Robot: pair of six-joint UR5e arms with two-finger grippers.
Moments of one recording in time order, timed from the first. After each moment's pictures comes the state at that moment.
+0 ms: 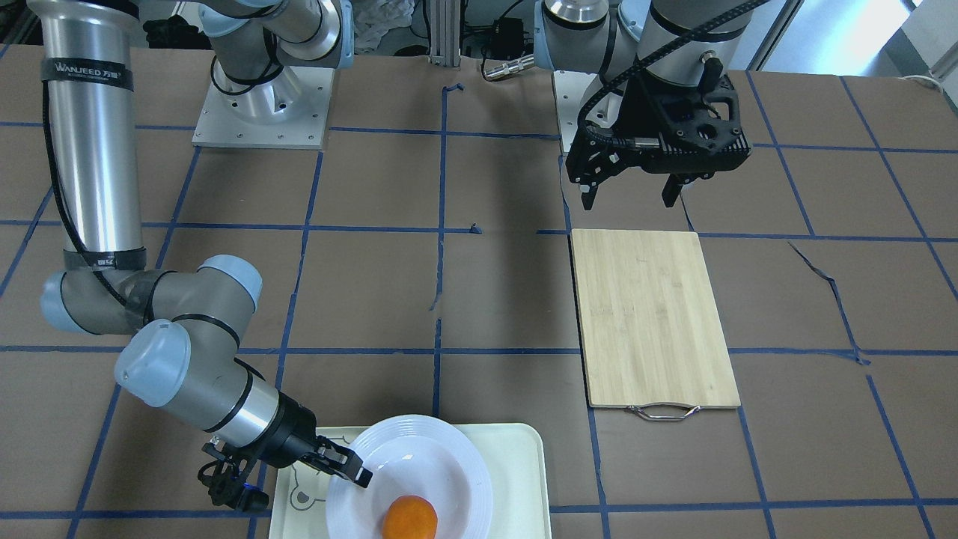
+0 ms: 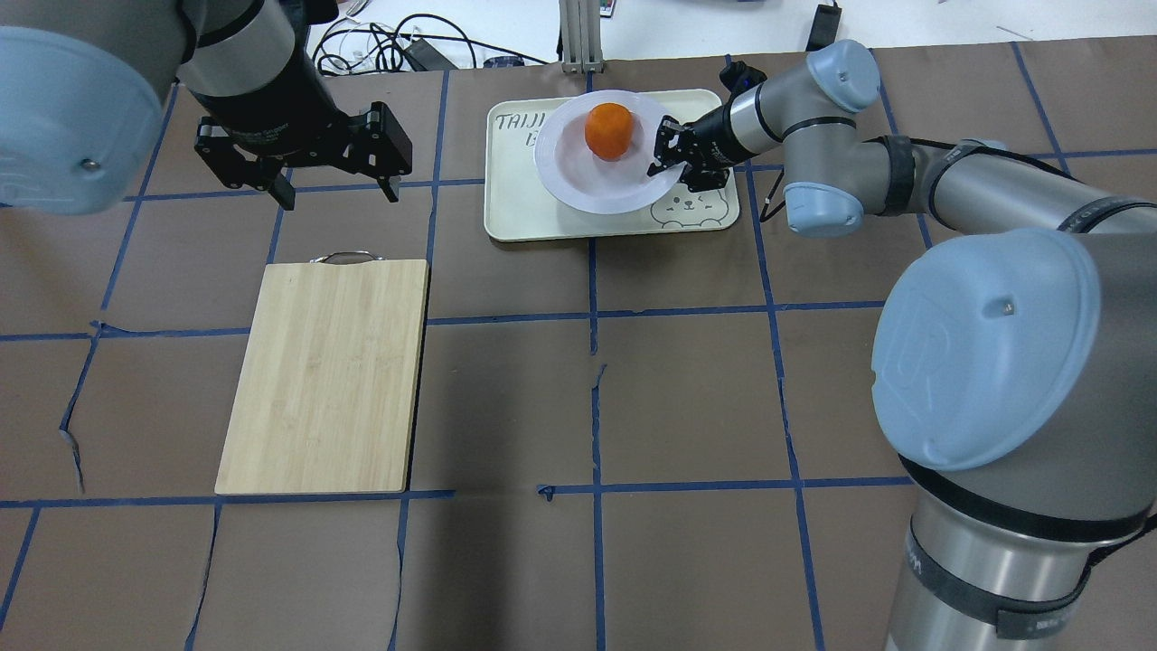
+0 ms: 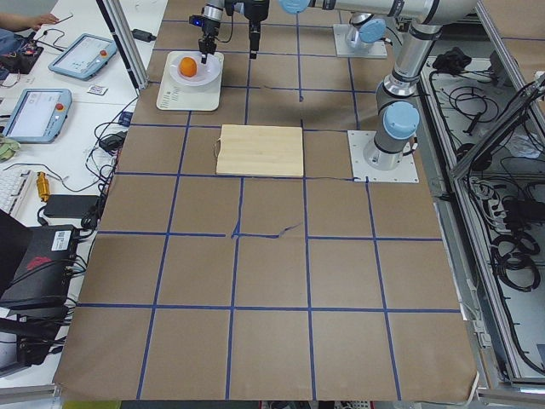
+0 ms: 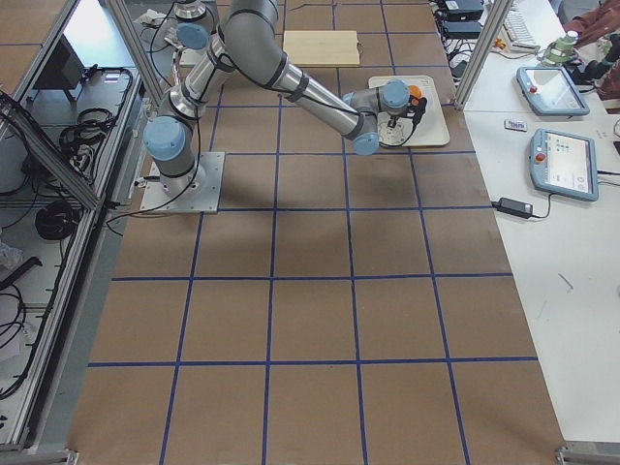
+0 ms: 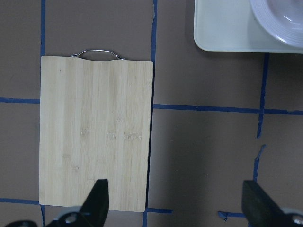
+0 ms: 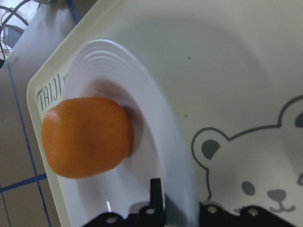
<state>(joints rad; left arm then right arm) -1.65 -1.59 -1.52 -1.54 1.62 -0.15 1.54 -0.85 1.53 -2.57 -0.94 0.47</state>
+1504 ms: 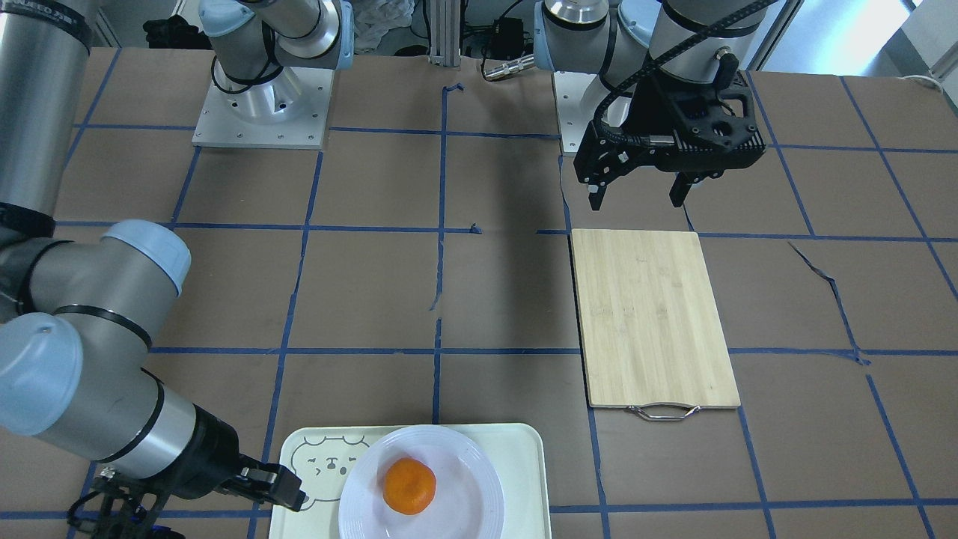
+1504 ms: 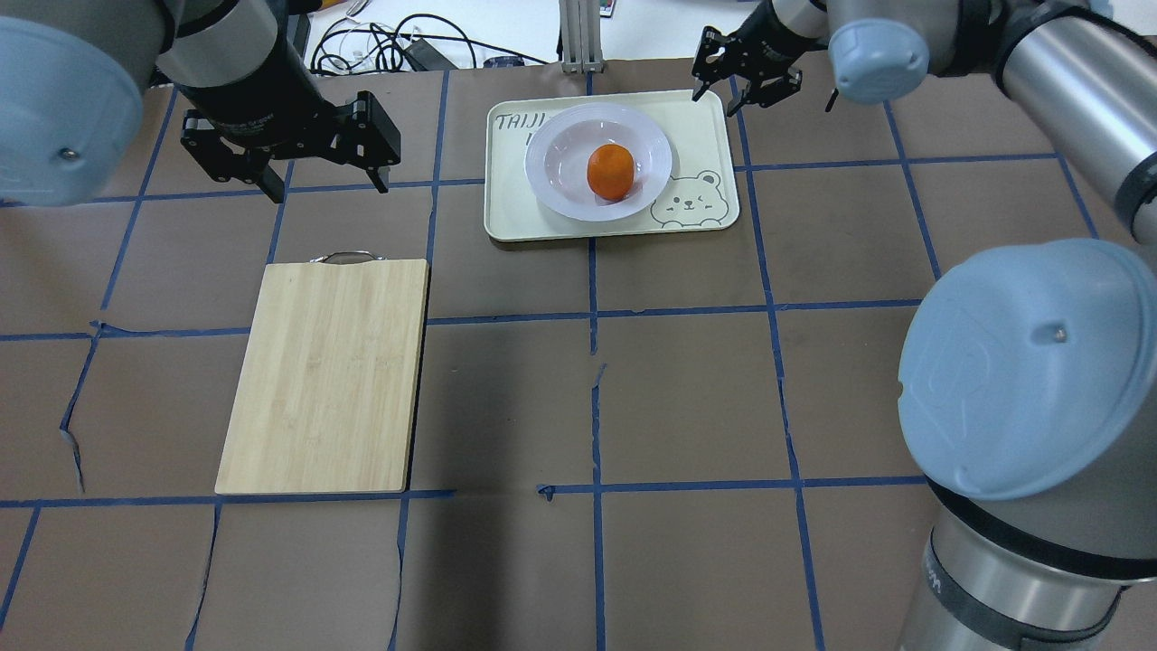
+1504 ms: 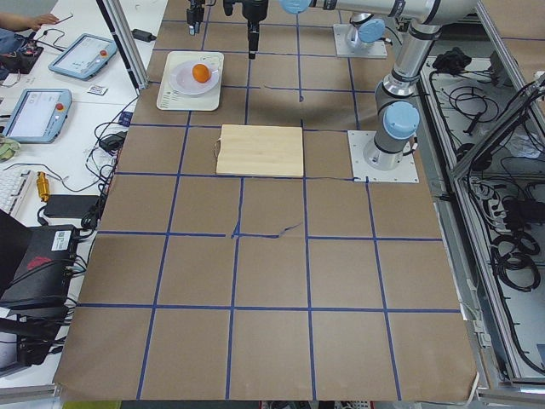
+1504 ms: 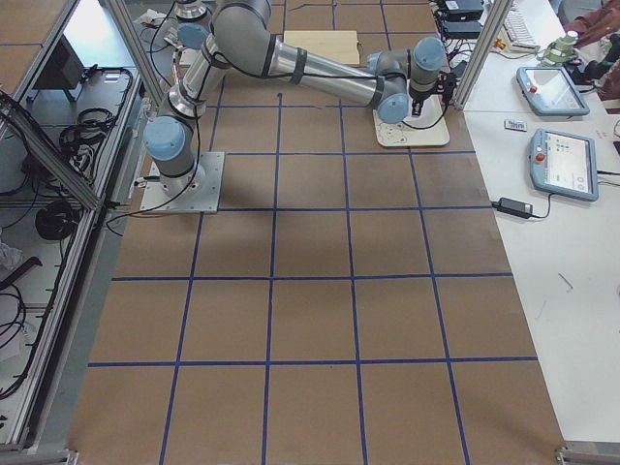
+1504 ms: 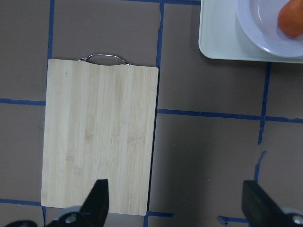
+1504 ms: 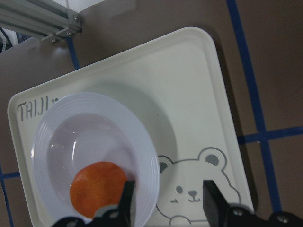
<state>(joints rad) -1.64 -1.59 -1.52 -1.54 1.61 -0.15 1.53 -0.93 1.17 -1.96 -1.25 0.22</state>
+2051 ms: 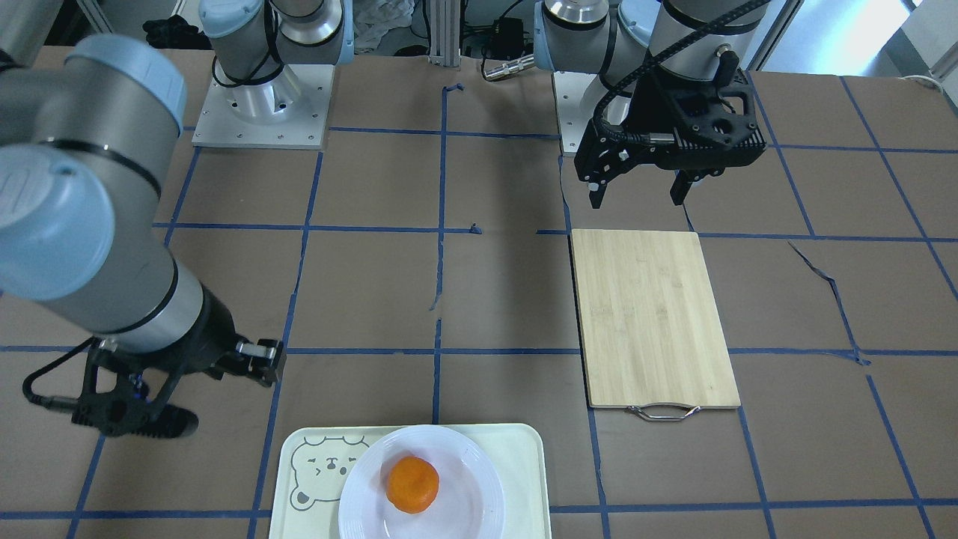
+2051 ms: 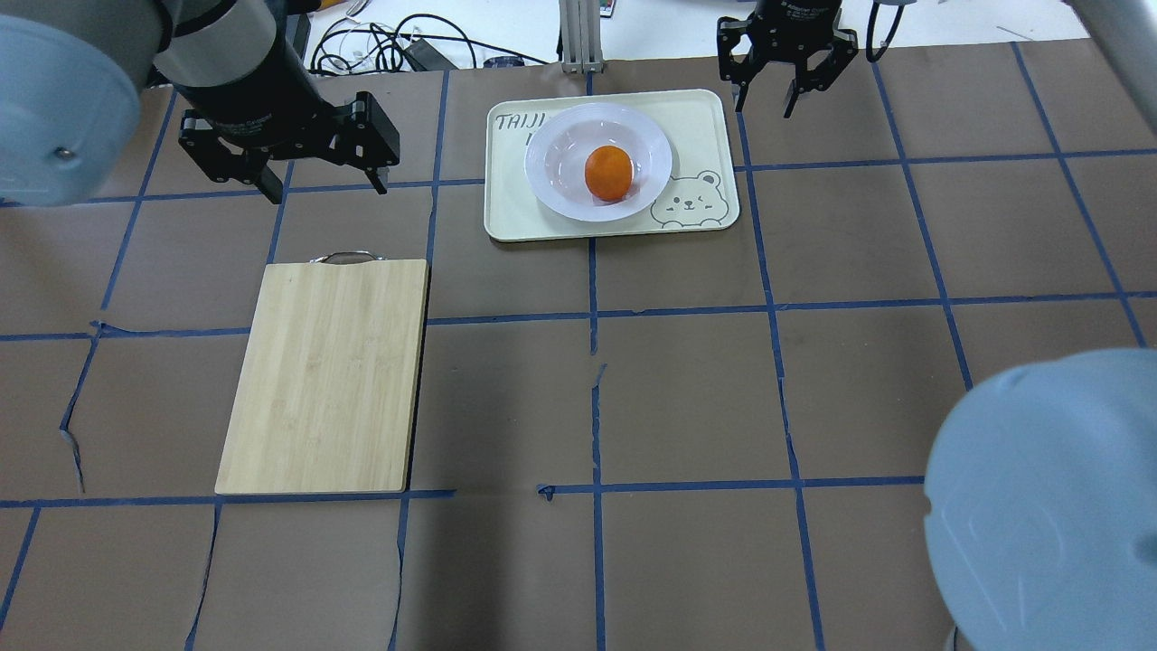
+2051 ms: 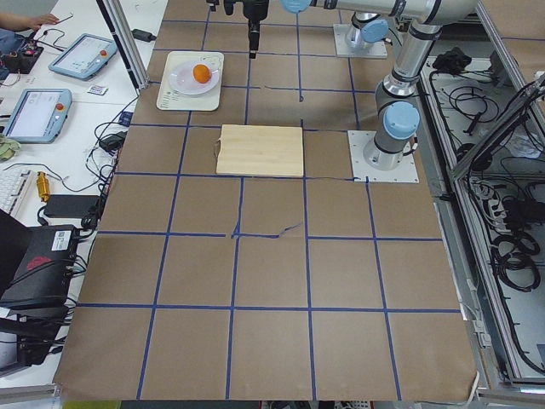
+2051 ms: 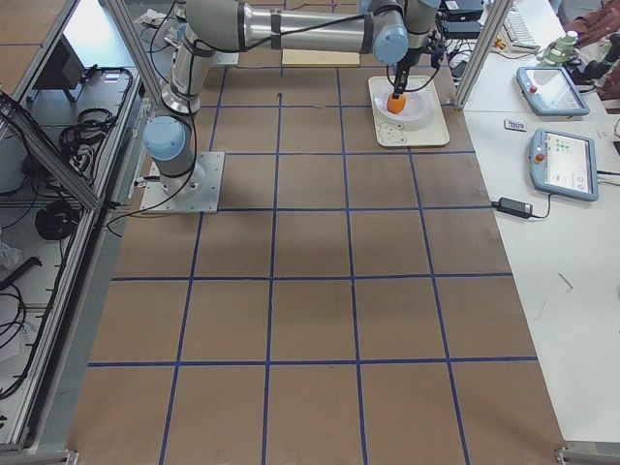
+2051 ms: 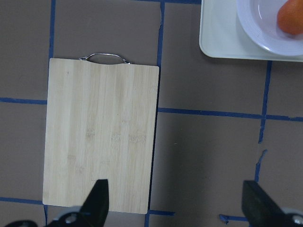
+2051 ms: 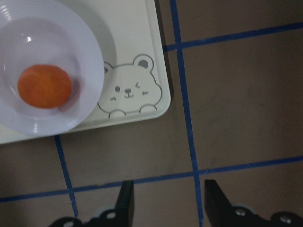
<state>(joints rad) -1.64 -1.59 -1.51 -1.54 1.62 -0.15 1.62 -1.12 1.13 -1.52 -1.55 0.18</state>
